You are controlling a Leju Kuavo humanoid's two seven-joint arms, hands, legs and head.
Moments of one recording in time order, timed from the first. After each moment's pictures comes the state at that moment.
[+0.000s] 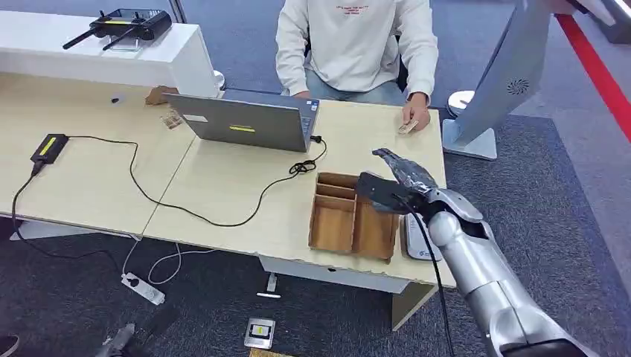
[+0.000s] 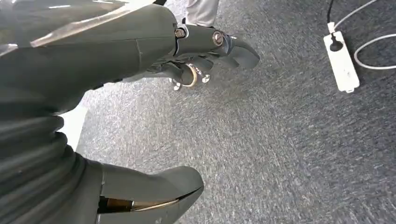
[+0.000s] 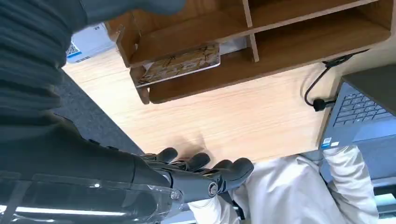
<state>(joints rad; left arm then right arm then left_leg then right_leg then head) -0.19 0.21 -0.08 -0.32 -0.82 0.17 -0.01 -0.81 0.01 0.53 -0.72 0.86 0.02 -0.13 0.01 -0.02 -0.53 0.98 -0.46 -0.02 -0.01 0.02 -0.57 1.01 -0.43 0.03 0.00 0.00</state>
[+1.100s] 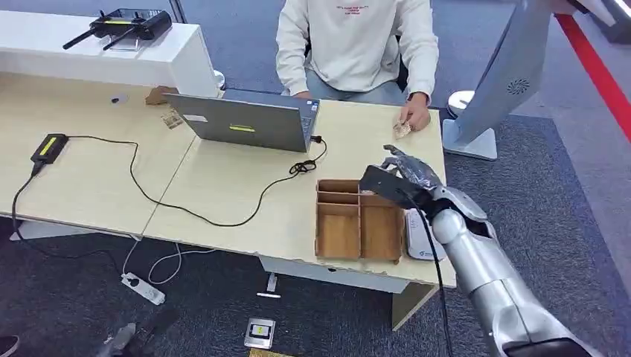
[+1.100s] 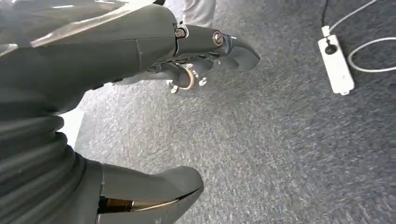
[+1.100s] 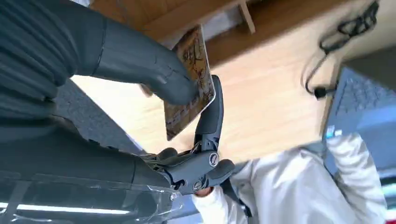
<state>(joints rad) -0.19 0.21 -0.10 -0.32 -0.82 0.18 -0.03 -0.82 -0.01 0.51 -0.74 0.79 0.00 -0.12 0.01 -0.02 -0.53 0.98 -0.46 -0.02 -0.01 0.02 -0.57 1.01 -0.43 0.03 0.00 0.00</state>
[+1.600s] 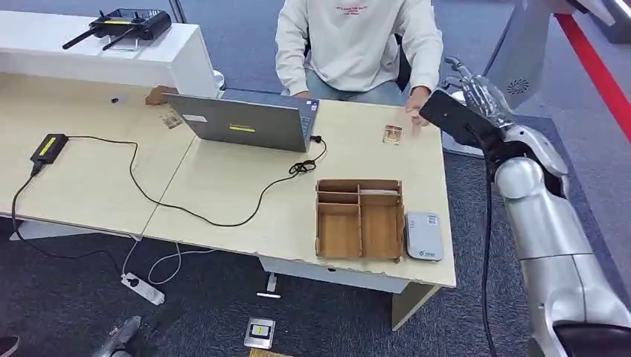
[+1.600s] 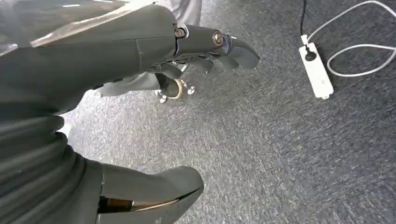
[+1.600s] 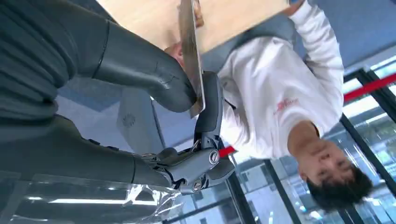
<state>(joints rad) -0.21 0.22 -0.13 -0.33 -0.83 0.16 -0.05 -0.94 -0.12 0.38 -1.01 0.76 0.04 -0.10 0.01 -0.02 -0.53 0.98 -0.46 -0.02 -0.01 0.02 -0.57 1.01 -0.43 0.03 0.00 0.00</state>
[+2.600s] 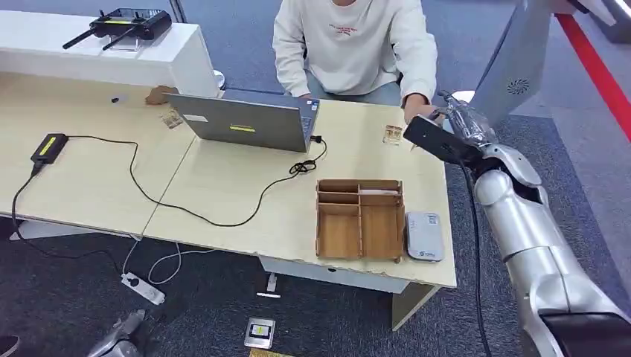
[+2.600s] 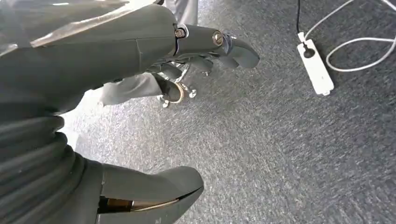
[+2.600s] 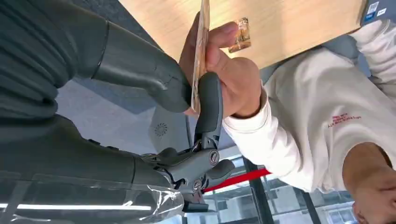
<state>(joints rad) -0.25 0.23 -0.19 -0.33 -0.83 0.10 0.01 -0.97 -0.08 0.41 -0.68 0.91 -0.08 -0.14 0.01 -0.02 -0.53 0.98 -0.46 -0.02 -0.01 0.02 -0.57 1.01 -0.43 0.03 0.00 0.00</state>
